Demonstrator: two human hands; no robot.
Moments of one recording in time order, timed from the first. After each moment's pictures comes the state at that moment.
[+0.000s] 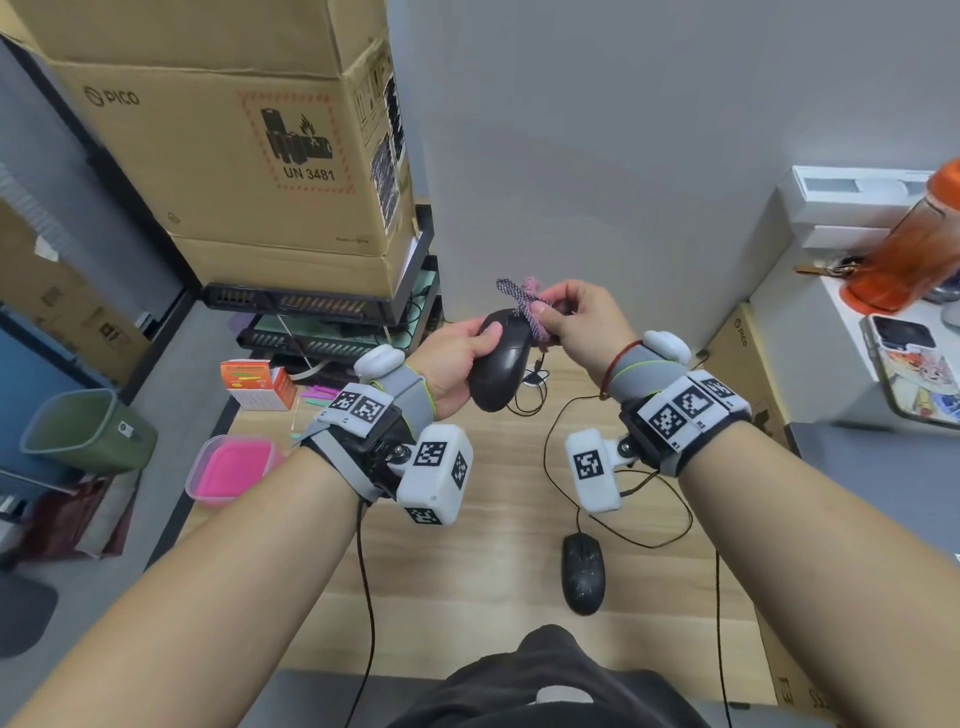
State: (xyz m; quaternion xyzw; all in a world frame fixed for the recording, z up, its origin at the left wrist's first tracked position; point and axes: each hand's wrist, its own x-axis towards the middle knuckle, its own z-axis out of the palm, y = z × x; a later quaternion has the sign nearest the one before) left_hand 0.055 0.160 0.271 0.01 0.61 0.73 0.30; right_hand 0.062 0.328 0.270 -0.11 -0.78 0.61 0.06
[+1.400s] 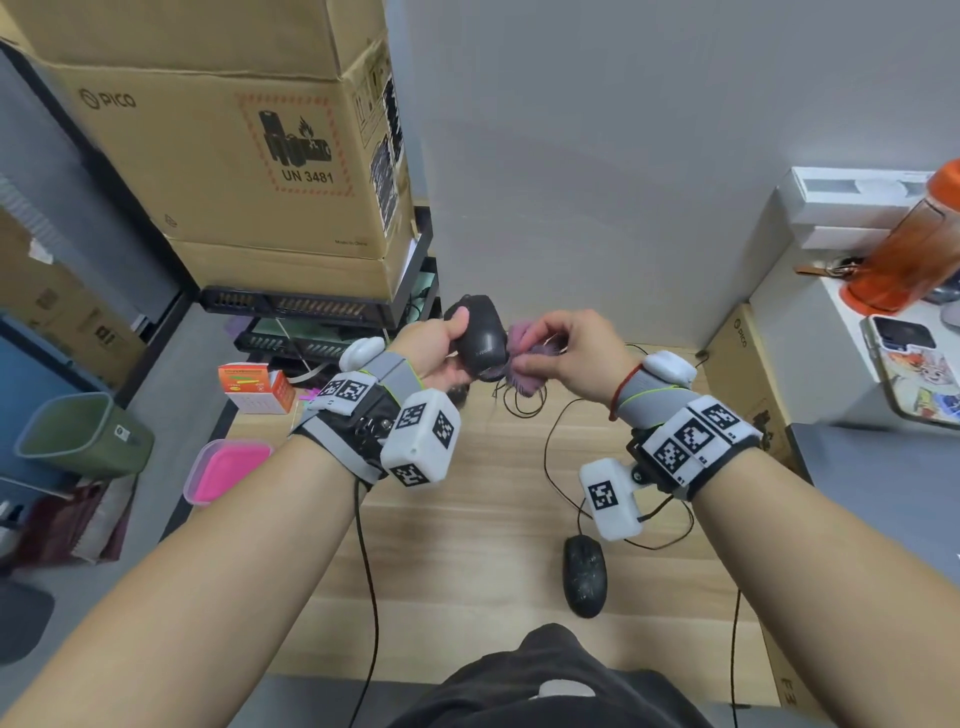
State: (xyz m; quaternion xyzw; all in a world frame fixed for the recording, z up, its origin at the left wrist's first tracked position) left_hand 0.036 0.150 0.282 -0.17 0.54 0.77 0.30; right_hand 0.085 0.327 0.269 -0.01 -0.90 0.44 0.03
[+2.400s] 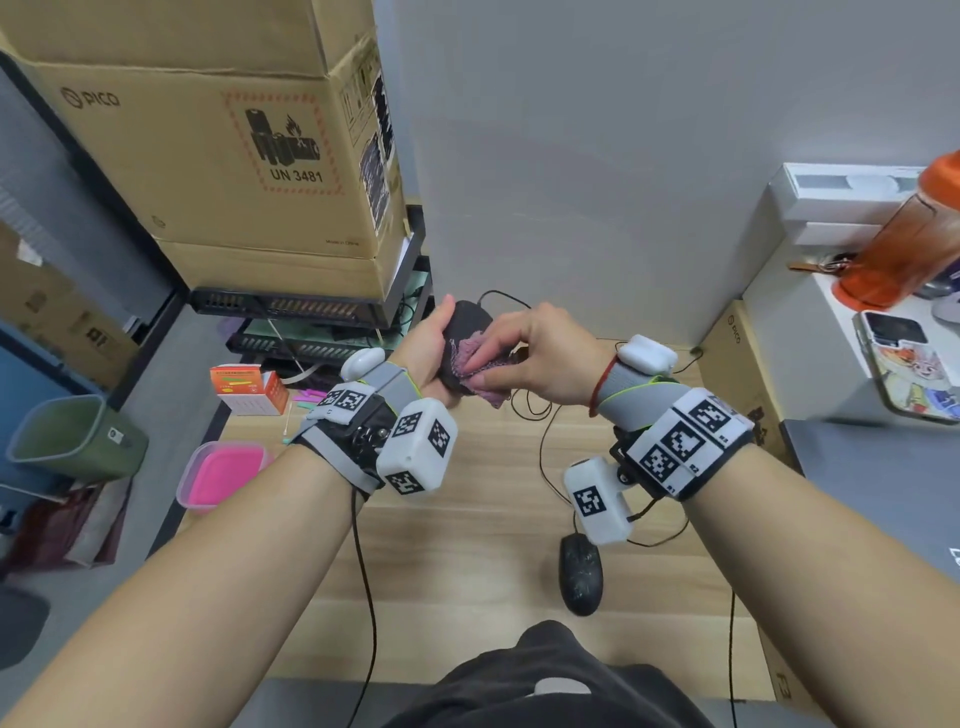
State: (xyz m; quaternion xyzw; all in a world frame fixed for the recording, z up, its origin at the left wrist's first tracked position) left_hand 0.039 0.155 0.274 -0.11 0.46 0.78 0.41; right_hand 0.094 0.301 0.299 0.13 -0.88 0.46 -0.04
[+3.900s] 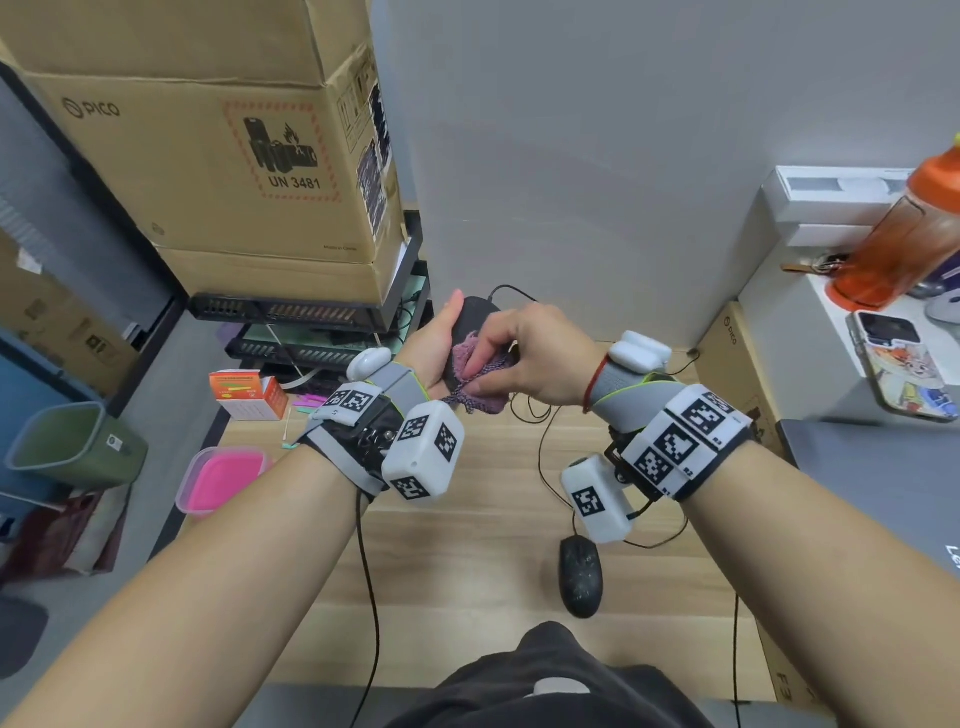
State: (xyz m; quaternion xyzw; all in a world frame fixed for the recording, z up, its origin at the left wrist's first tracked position) left_hand 0.041 0.158 0.281 -0.13 0.49 0.76 0.41; right_hand 0.094 0.295 0.312 0.15 -0.92 0.35 -0.02
